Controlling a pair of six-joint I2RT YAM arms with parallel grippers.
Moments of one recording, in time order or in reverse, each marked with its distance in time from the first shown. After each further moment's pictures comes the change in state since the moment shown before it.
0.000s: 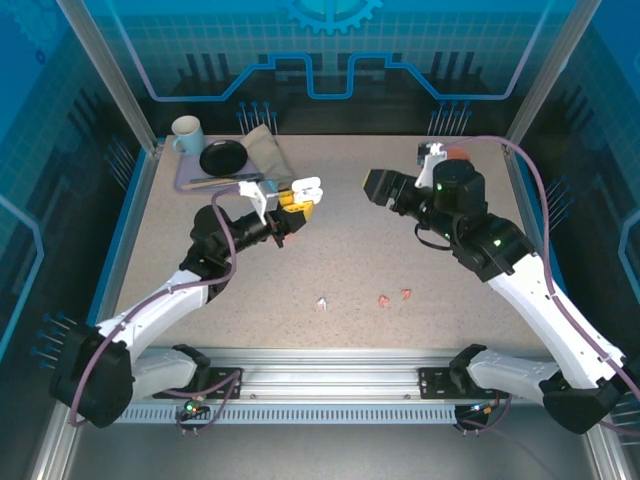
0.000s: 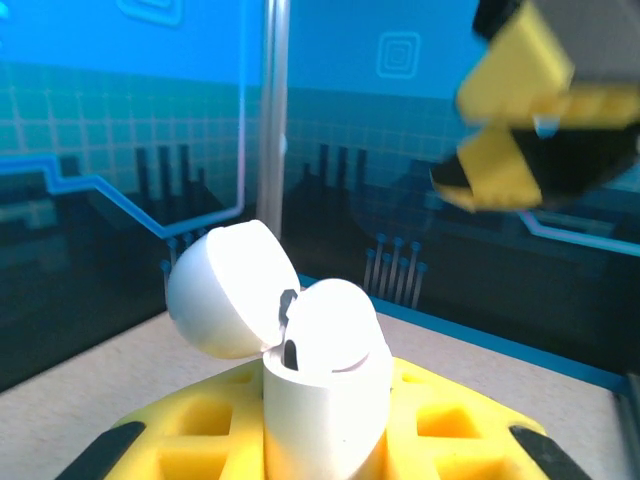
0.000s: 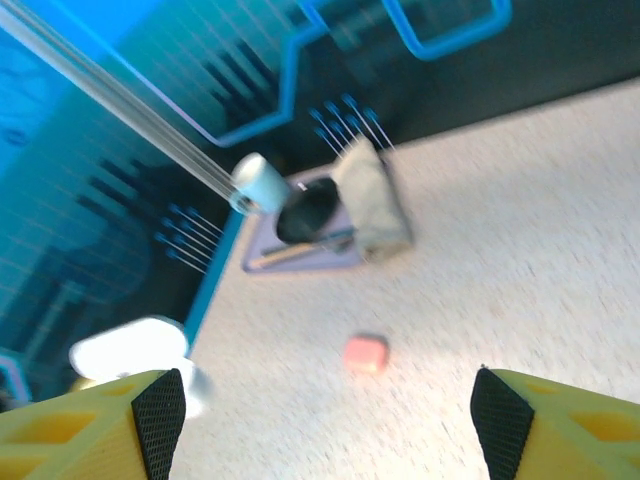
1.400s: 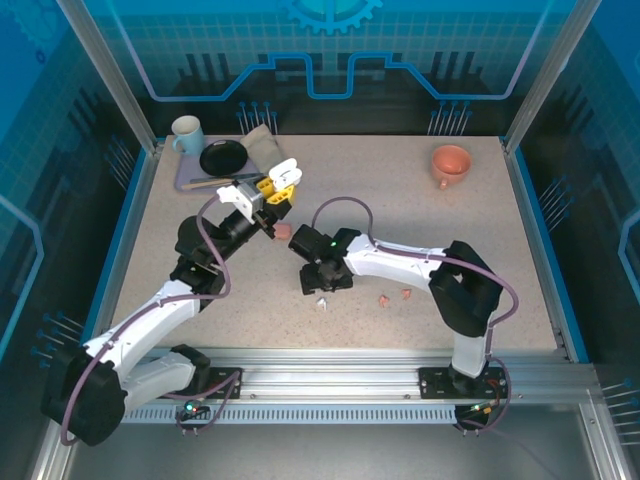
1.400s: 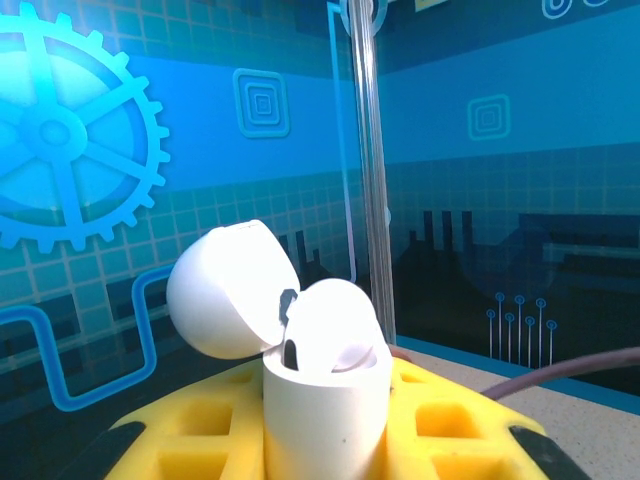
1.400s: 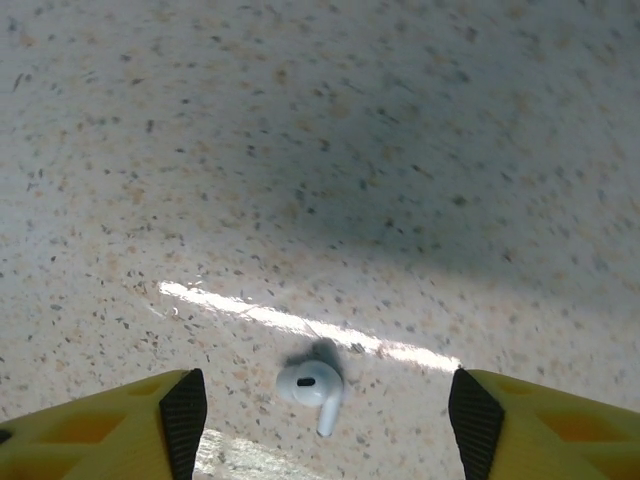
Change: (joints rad) left arm 0.000 -0.091 -0.027 0.076 -0.201 0.142; right arm 0.368 0.775 0.074 -0.245 0.033 0.020
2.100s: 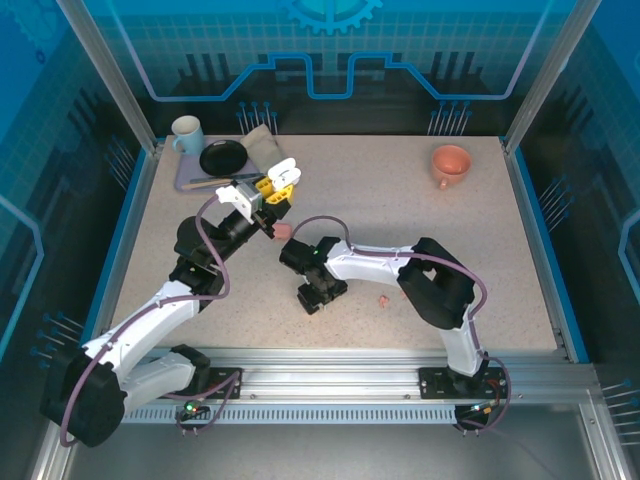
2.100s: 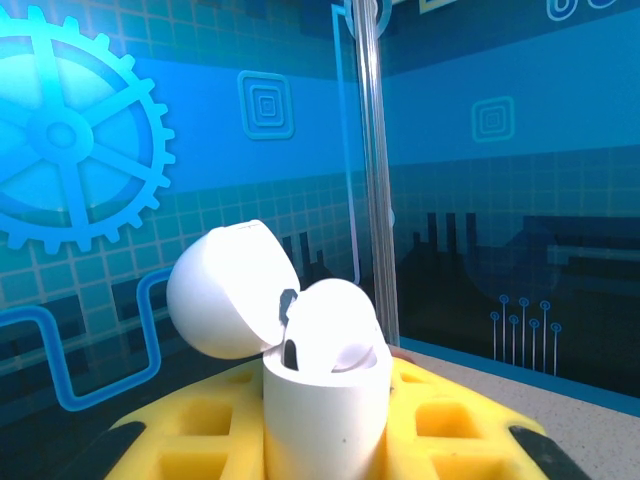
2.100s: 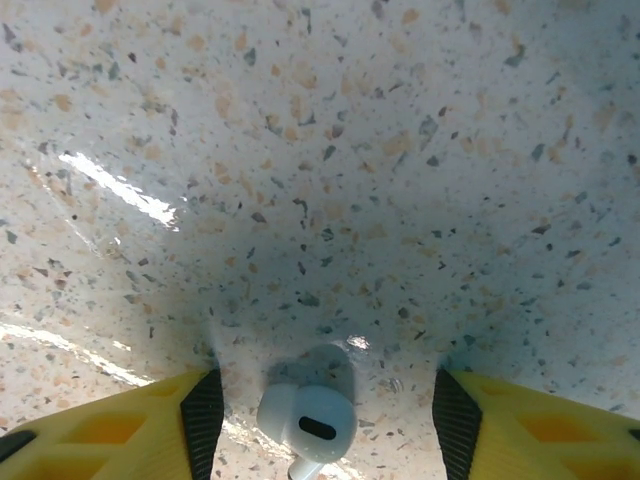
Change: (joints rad) left arm 0.000 -0.004 0.000 -0.002 -0.010 0.000; right arm 0.036 0.146 0.041 -0.055 -0.045 -0.319
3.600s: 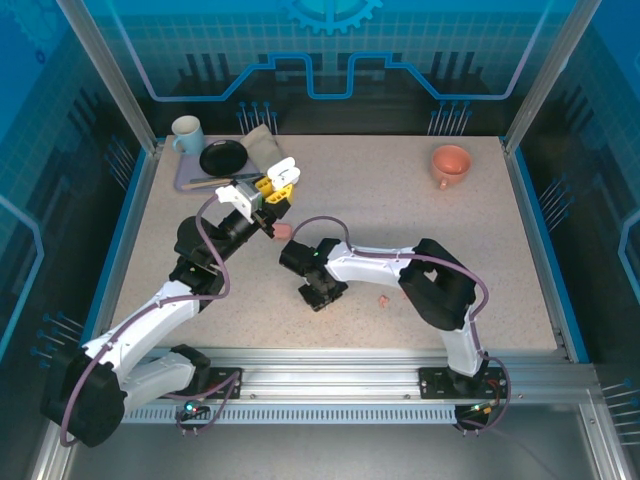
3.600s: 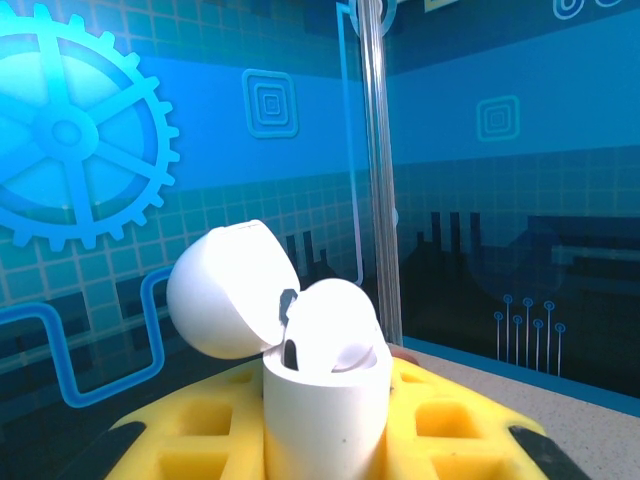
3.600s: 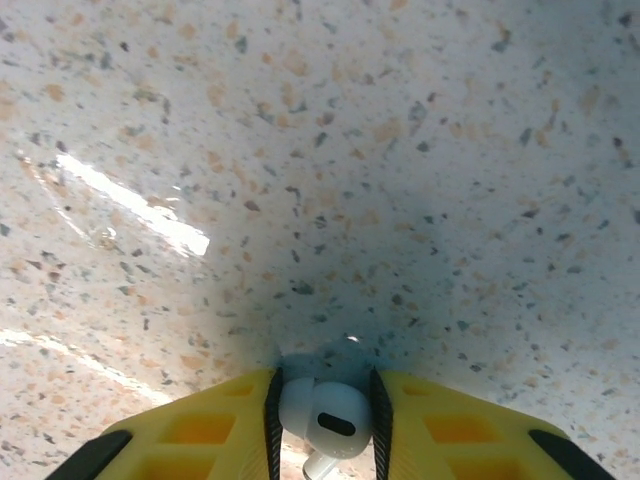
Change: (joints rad) left arm 0.000 0.000 0.000 -0.004 -0.008 0.000; right arm 0.009 -0.016 -0.023 0.006 0.028 0.021
